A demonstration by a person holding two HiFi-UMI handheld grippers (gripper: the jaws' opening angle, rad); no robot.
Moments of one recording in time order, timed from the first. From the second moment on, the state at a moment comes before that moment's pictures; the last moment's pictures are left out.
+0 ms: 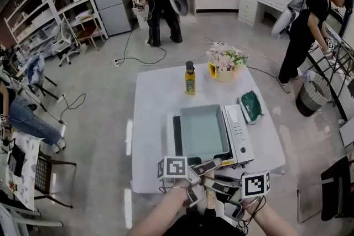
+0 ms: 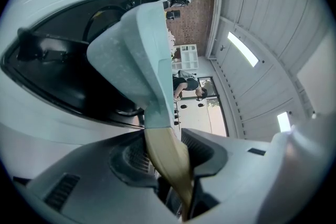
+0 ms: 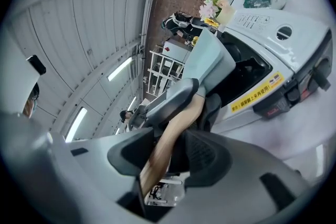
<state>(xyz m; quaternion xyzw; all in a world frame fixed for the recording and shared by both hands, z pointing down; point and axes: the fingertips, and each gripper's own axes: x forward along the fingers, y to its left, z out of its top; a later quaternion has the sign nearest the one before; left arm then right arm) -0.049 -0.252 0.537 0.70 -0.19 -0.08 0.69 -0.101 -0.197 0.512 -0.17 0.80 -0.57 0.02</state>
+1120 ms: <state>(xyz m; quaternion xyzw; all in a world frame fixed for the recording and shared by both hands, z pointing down) -0.049 -0.256 0.519 0.74 -0.23 -0.06 0.63 -0.094 -0.196 0.500 -0.15 0.82 -0.55 0.03</state>
